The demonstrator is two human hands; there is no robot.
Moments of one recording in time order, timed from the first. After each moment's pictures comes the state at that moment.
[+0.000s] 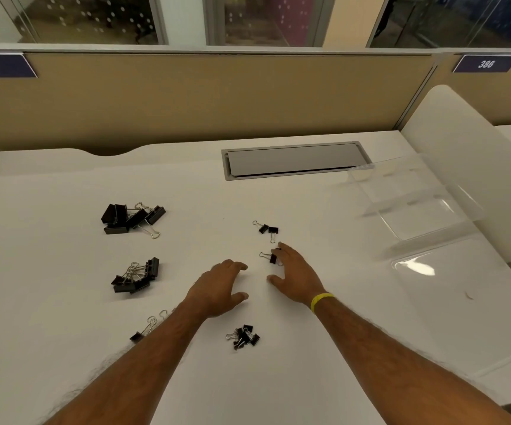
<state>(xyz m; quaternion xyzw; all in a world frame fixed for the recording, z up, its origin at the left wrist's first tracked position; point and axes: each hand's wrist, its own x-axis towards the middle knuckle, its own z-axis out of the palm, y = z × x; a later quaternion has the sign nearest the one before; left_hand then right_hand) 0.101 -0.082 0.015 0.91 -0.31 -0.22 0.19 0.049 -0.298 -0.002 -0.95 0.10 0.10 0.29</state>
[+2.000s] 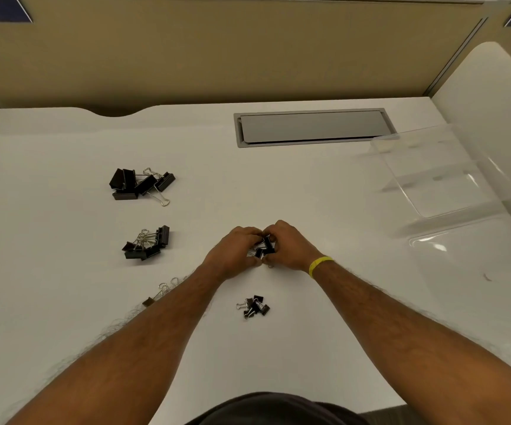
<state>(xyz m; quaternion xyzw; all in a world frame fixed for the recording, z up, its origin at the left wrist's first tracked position) 0.116 -0.097 0.004 0.88 -0.33 -0.21 0.26 0.077 -0.267 0.013 -0.93 0.02 0.17 0.31</state>
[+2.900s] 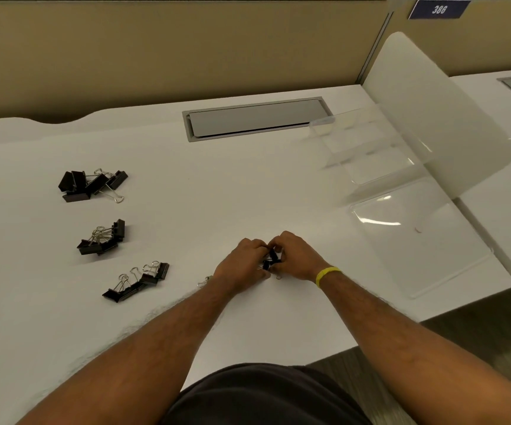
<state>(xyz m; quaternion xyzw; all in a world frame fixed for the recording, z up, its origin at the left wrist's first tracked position) 0.014 -0.168 -0.001 0.86 -0.40 -0.21 0.22 -0.044 -0.334 0.012 -0.93 0.09 0.15 0.31</state>
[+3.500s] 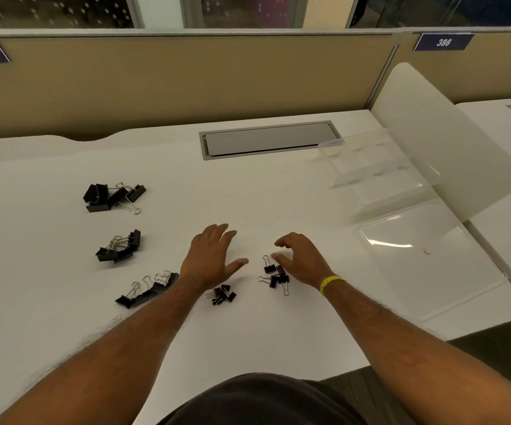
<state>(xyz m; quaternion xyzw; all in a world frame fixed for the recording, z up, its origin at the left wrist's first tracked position) 0.058 -0.105 0.015 0.93 -0.34 -0.04 0.13 -0.031 -0.337 0.016 -0.95 0.10 0.02 0.31</state>
